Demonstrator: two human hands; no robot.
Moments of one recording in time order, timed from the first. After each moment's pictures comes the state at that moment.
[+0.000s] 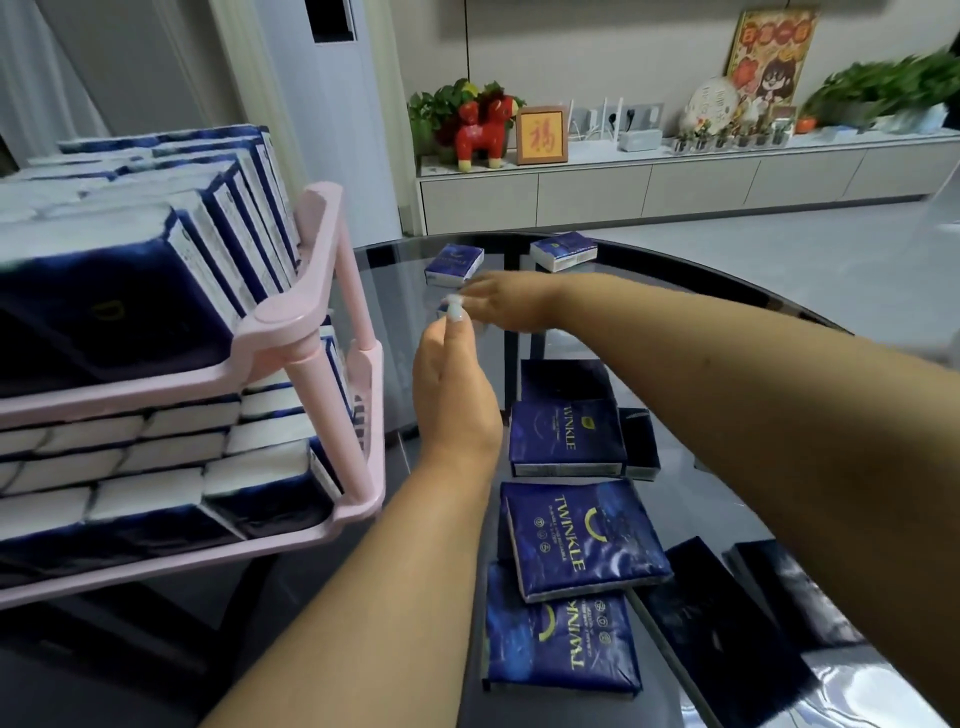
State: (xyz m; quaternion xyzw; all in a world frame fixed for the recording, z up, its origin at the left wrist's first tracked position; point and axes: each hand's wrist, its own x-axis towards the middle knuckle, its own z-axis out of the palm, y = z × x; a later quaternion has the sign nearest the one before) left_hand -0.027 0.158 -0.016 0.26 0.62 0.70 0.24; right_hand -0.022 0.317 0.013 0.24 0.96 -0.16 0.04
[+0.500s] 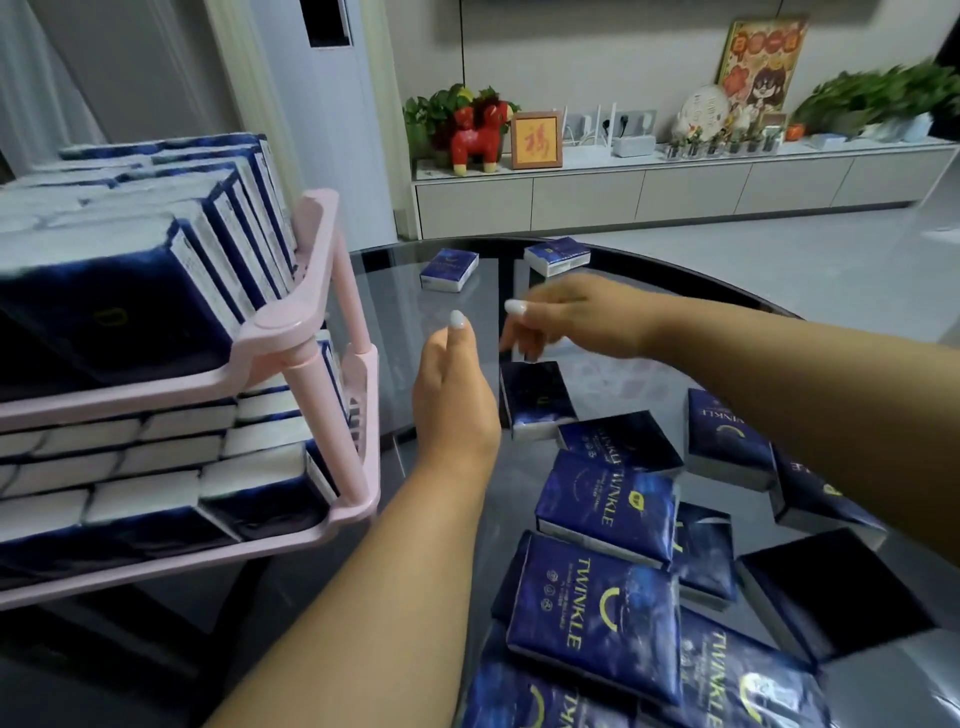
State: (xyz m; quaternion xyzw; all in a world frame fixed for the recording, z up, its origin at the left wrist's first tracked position) left_hand -0.028 0.163 -0.023 0.26 0.64 0.69 0.24; right_hand 0.063 0.280 0.037 0.23 0.91 -0.34 -0.06
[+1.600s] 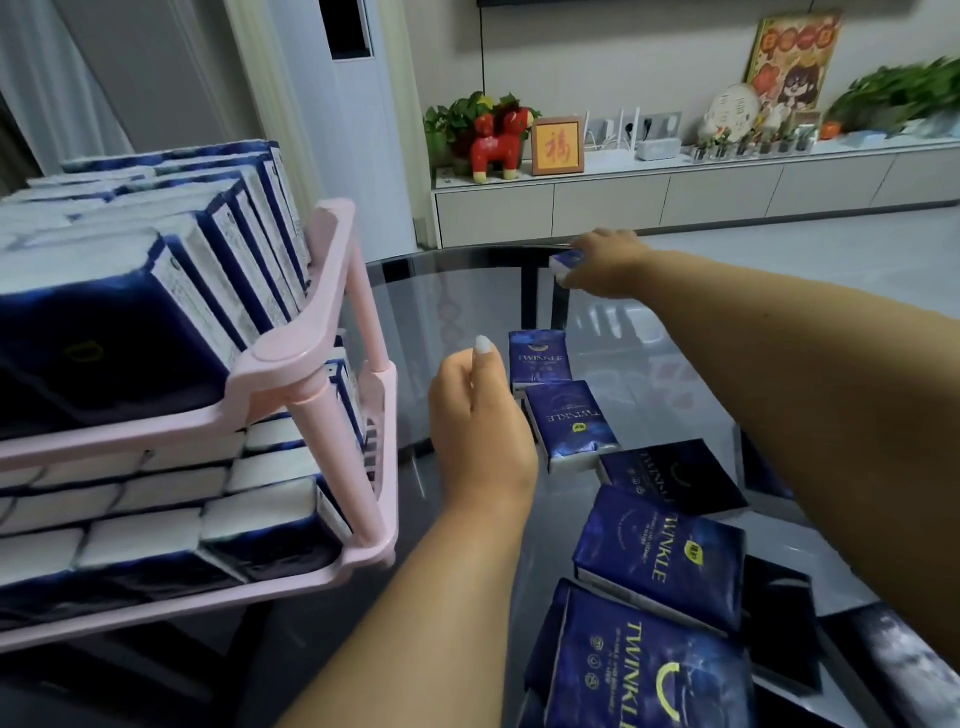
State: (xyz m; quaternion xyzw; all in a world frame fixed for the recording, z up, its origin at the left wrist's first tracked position) left_hand -0.024 0.163 -0.024 0.26 0.63 0.70 0.20; right_hand 0.001 0.412 0.011 0.45 0.89 -0.03 -0.04
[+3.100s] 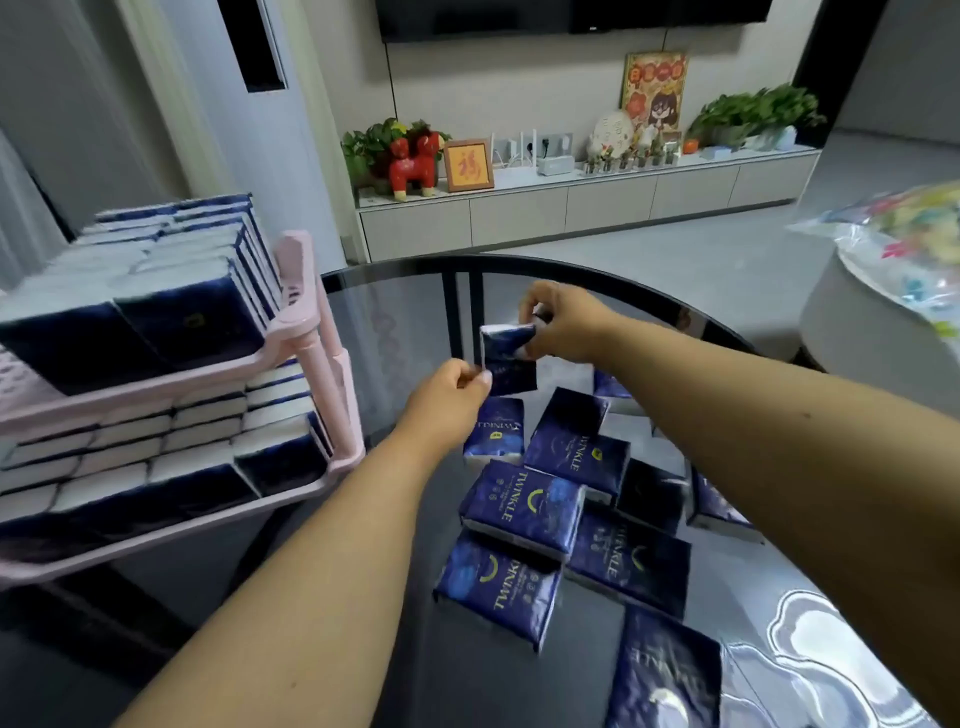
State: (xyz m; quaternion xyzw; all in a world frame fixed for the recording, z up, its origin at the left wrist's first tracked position) left_hand -0.023 0.138 -0.028 0.49 0.74 0.36 0.27; right_hand 0.118 0.242 0.032 0.44 0.80 -0.35 -0.19
